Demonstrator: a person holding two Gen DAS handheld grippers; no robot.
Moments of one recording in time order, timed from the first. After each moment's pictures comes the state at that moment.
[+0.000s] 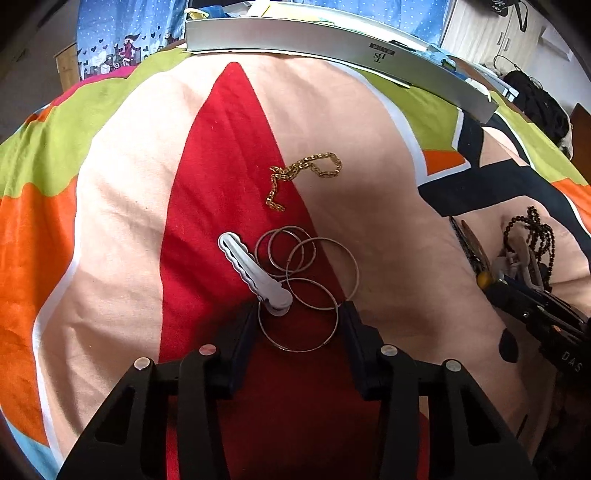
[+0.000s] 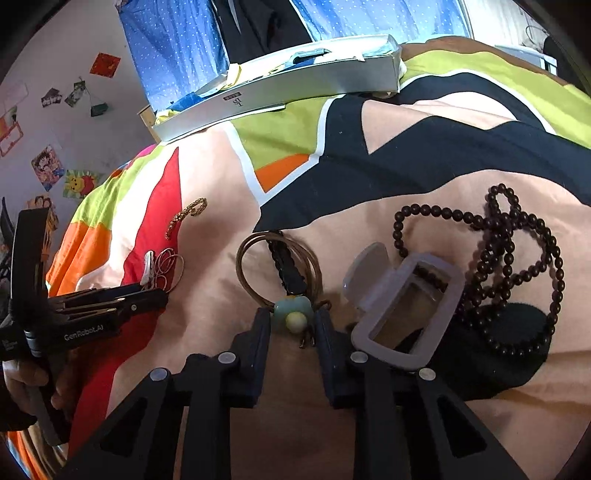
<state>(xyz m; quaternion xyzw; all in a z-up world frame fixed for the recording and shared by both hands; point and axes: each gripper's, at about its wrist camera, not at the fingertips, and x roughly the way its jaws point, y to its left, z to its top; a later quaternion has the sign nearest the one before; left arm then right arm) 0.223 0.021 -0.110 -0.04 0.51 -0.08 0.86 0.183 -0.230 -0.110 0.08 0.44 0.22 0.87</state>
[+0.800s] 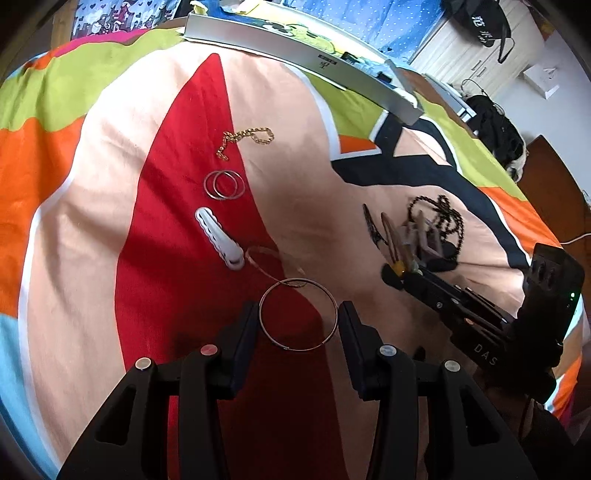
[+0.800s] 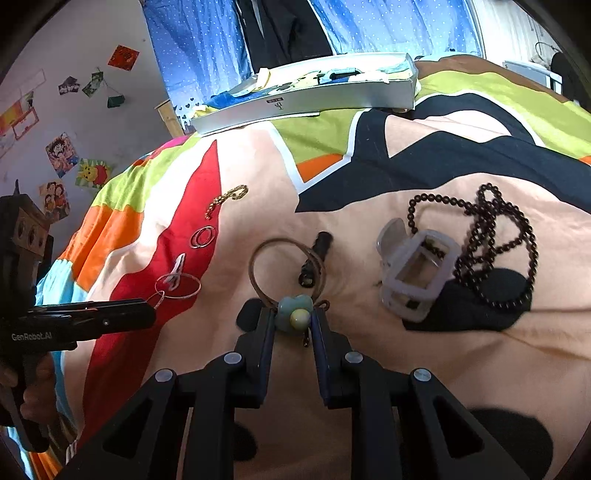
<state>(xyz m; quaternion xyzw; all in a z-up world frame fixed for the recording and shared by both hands) 0.148 0.013 -0.062 -0.14 0.52 -0.16 0.83 0.134 -0.218 -0.086 0.06 0.43 0.24 0.87</state>
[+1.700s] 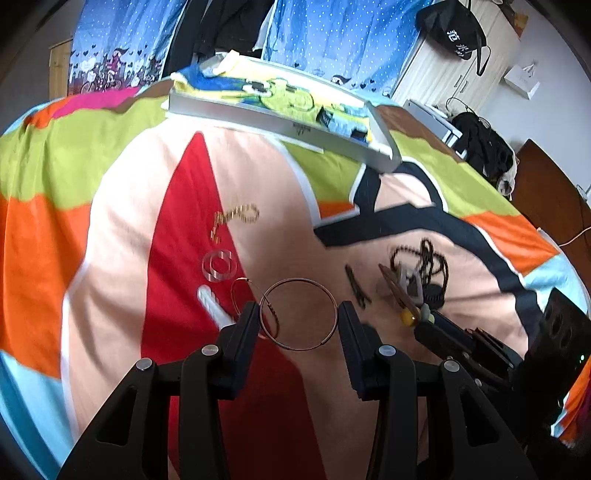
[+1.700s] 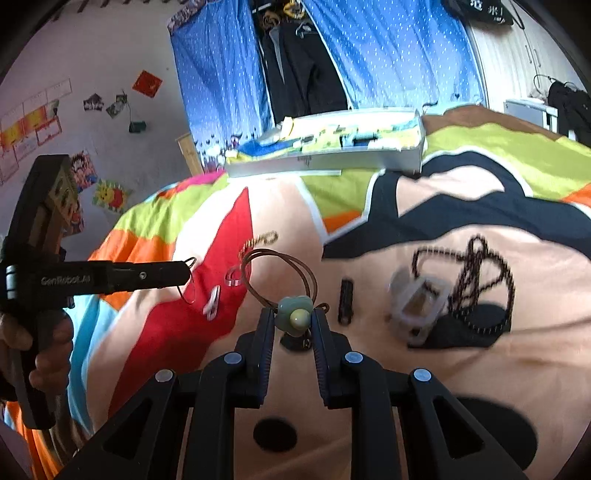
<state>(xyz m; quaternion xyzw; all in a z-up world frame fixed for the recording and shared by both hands) 0.178 -0.001 -0.015 -0.11 0.45 -0.15 0.87 0.107 -0.216 -0.045 0.06 0.33 0.25 0.91</state>
